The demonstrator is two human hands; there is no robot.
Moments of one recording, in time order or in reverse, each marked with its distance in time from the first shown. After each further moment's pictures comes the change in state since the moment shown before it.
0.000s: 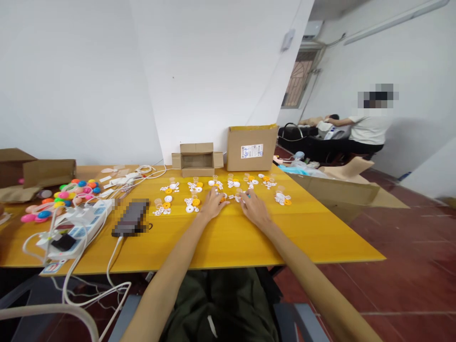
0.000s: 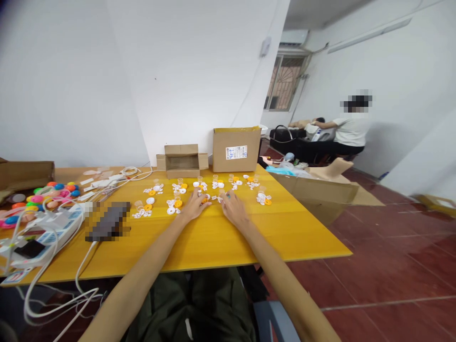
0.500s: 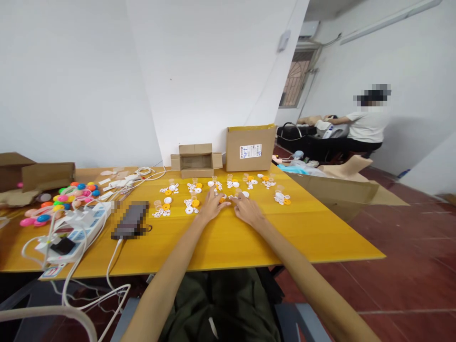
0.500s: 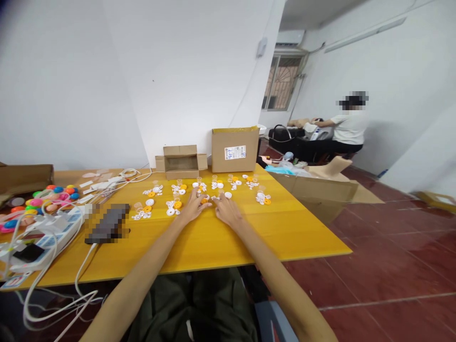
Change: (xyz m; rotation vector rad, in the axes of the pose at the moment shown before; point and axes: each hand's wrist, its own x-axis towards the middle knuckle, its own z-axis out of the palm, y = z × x) left_hand -0.003 0.002 -0.003 -0.063 0.008 -0.028; right_hand 0.005 -0.030 -0.018 -0.128 -0.244 -0.008
